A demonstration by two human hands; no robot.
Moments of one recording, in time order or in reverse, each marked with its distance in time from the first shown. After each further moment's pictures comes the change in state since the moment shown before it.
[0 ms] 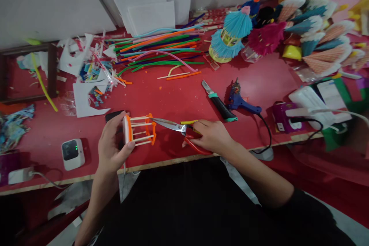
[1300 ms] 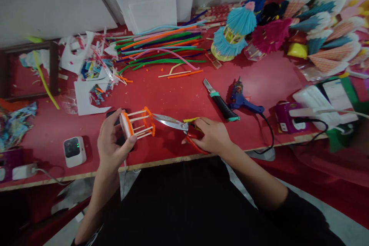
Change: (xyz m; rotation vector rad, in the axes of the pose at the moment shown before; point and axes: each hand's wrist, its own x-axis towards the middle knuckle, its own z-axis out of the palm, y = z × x) left_hand 0.001 0.002 0.008 0.002 0.098 -0.133; right_hand -0.009 -0.005 0.011 0.061 -0.020 0.223
